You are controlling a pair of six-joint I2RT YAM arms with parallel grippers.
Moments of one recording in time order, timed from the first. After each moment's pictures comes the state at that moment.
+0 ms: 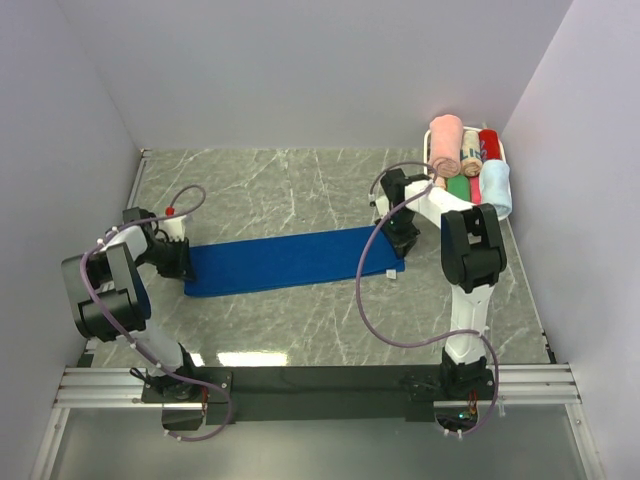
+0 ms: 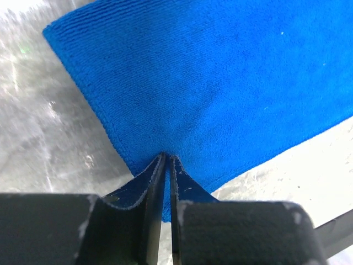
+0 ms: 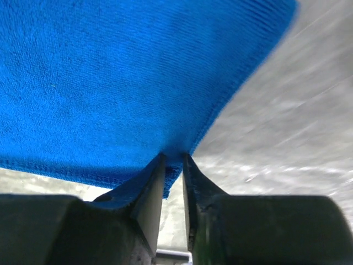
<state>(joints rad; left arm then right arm) 0.35 1.66 0.94 -0.65 0.47 0.40 0.26 2.04 1.48 -0.98 0.01 -0.21</state>
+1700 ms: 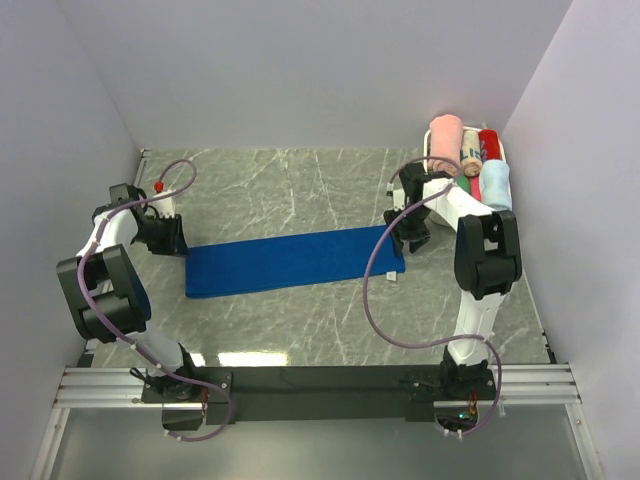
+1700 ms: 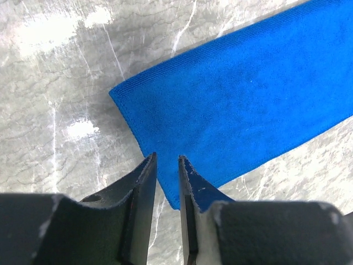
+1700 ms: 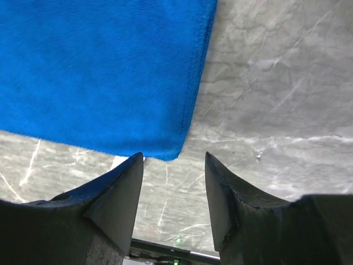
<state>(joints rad) 0.35 1.64 1.14 -0.75 0.49 0.40 0.18 1.95 1.46 -0.97 -0.12 -0.09</state>
